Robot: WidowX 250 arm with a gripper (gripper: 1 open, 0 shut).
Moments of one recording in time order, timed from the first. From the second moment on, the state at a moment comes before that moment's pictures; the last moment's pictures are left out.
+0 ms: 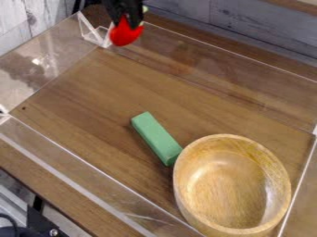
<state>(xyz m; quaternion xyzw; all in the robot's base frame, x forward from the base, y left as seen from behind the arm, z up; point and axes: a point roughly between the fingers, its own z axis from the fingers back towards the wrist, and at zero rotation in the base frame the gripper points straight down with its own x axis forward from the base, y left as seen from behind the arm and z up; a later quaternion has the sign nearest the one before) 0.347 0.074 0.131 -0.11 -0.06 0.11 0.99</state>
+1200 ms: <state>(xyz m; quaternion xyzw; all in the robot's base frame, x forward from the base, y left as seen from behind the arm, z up) 0.325 -0.129 0.074 -0.13 0.00 -0.17 0.98</state>
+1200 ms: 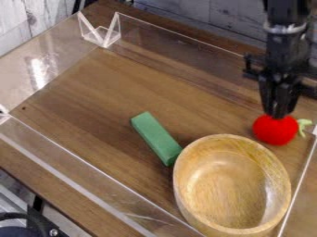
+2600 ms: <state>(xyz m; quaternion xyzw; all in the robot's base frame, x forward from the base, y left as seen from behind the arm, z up) 0.331 -0.112 0.041 -0.07 -0.04 -0.06 0.99</state>
